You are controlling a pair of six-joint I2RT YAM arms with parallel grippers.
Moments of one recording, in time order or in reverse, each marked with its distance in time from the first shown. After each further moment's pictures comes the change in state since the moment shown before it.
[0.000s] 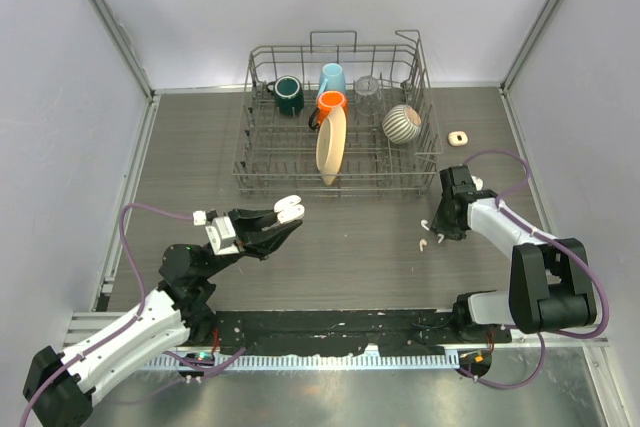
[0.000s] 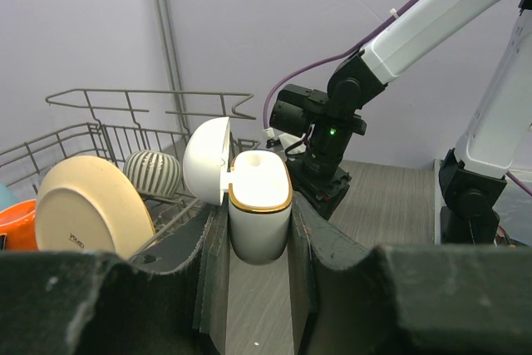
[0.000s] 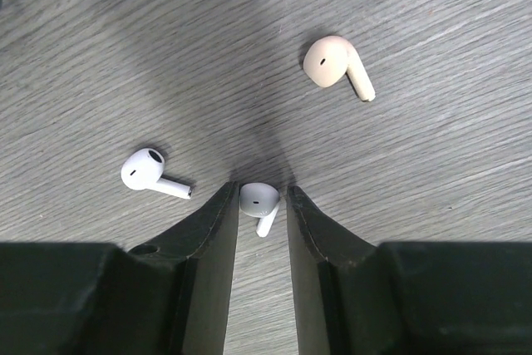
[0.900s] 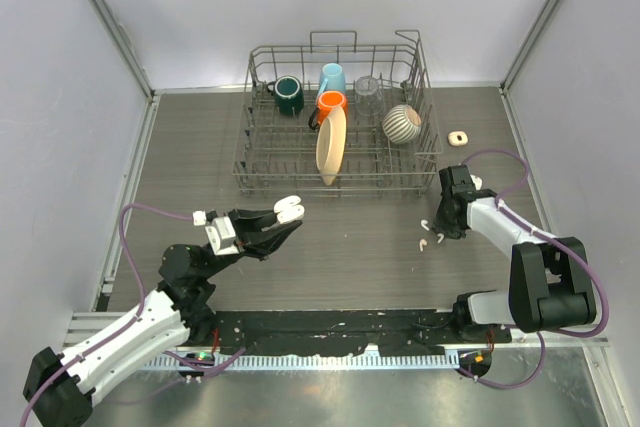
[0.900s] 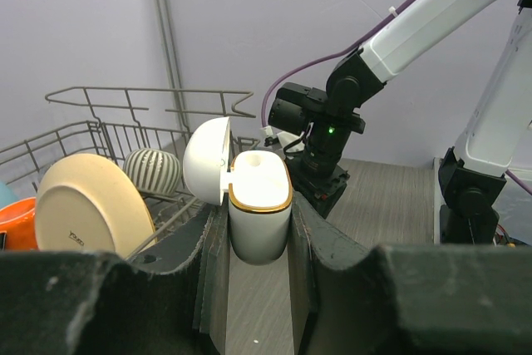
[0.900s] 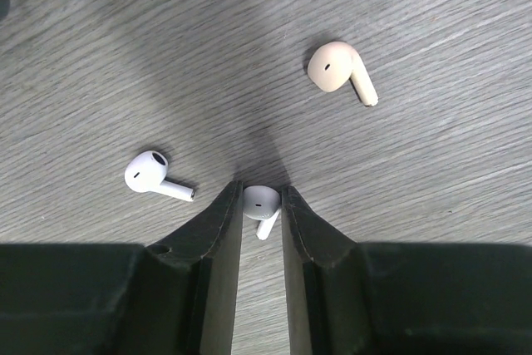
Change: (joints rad) left arm 0.000 -0.007 0.000 -0.009 0.000 0.000; right arm 0.001 0.006 0.004 0.006 0.004 -0.008
